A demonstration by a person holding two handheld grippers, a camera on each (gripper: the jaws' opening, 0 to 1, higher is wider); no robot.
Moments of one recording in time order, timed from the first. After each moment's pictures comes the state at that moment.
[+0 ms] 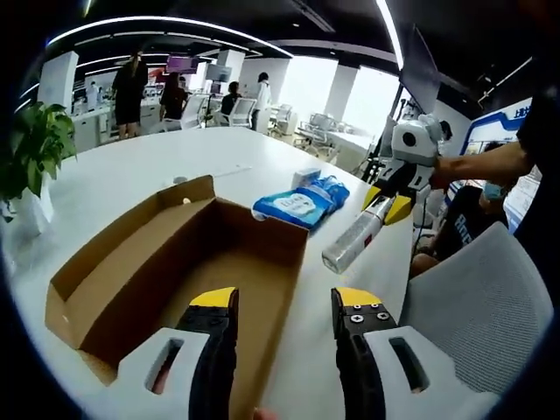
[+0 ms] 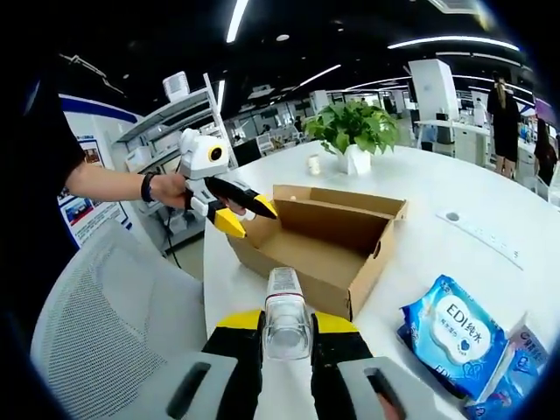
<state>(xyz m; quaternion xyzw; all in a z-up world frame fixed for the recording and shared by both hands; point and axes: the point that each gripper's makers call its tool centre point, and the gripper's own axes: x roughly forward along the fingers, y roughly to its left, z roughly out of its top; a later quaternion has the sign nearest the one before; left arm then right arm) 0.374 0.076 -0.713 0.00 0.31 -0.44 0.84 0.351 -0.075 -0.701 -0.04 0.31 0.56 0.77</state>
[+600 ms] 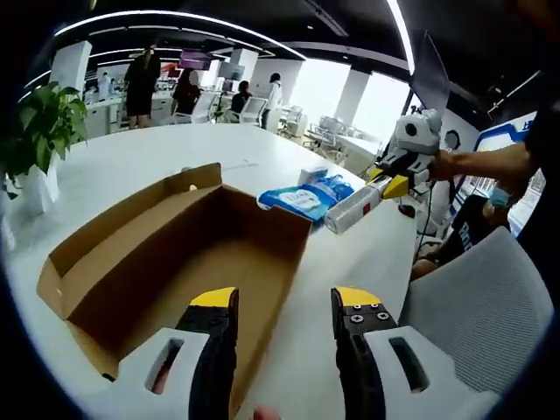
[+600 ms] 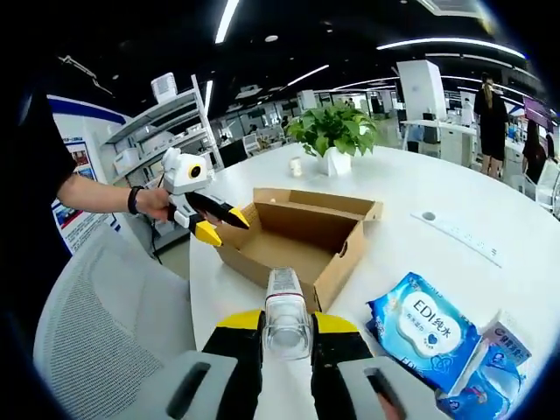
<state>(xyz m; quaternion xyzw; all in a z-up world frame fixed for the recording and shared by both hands) 0.364 0.079 -0.726 -0.02 0.32 -0.42 0.85 0.374 -0.109 -0.691 -0.05 0.31 0.53 0.79</state>
